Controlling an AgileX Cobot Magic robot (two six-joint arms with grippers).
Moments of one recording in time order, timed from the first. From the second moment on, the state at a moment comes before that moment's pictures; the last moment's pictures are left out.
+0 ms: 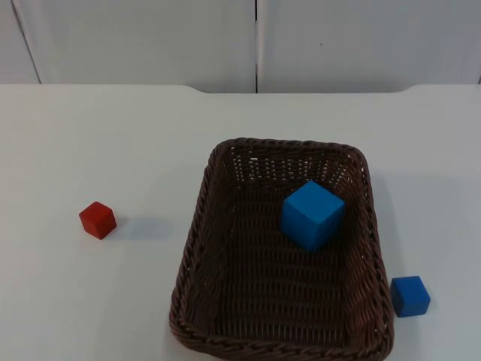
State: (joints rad) right arm 0.80 0.00 -0.52 0.03 1.09 -0.04; left arm -0.43 0.00 -0.52 -0.07 1.04 0.06
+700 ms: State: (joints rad) right arm 0.80 0.00 -0.52 0.03 1.09 -0.04; left arm -0.43 0.00 -0.50 -0.06 1.07 0.05
